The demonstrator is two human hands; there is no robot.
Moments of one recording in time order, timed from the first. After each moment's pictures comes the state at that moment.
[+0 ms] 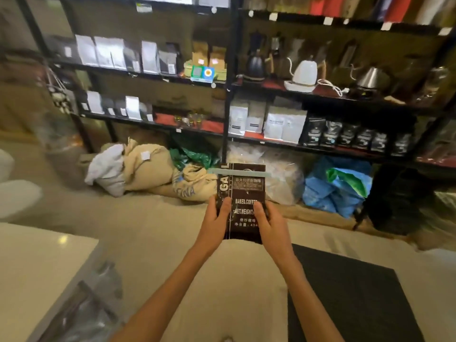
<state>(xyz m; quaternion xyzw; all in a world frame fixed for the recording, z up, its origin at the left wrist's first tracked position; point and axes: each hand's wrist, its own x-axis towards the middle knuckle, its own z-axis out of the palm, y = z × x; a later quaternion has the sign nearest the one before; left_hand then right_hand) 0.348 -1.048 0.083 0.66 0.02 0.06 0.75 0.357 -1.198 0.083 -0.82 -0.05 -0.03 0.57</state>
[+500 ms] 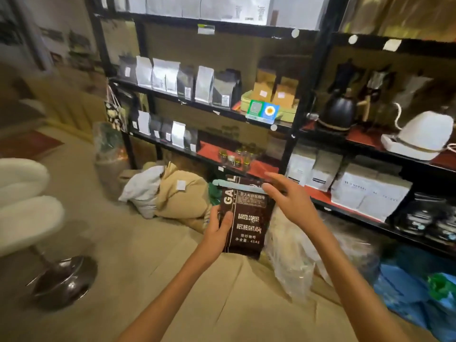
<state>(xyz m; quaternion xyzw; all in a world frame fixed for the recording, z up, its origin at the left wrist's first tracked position) 0.734 -0.886 0.076 0.68 0.12 0.15 0.71 0.844 -1.050 0.170 -0.87 -0.28 -0.01 0.40</state>
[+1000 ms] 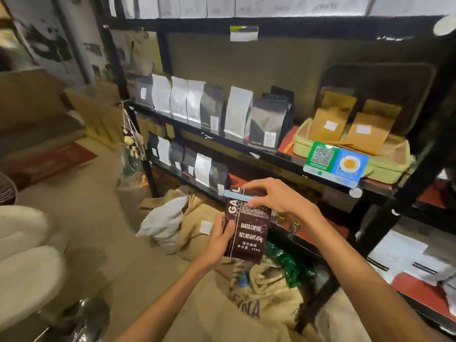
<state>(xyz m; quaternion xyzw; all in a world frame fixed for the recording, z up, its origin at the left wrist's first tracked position) 1.066 -0.633 0.067 0.71 0.17 0.11 0.67 1.212 -0.751 0.185 -0.85 -0.45 0.15 0.25</state>
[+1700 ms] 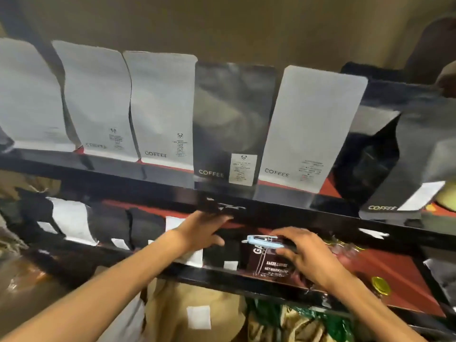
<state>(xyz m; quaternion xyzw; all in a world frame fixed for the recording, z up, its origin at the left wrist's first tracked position) 1.502 -0.188 -0.029 0.95 -0.29 0.05 0.02 1.462 -0.465 0.002 -0.96 -0.19 0.05 0.19</state>
